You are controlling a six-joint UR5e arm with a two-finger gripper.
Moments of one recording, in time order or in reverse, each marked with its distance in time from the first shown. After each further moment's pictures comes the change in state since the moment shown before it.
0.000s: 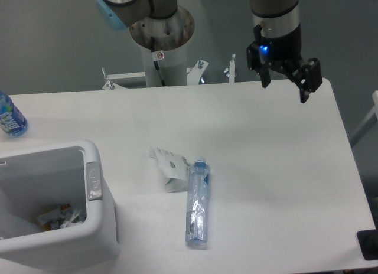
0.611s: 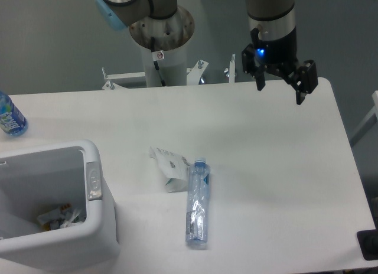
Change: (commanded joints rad) arm -0.029 -0.008 -0.020 0.005 0.002 -0.224
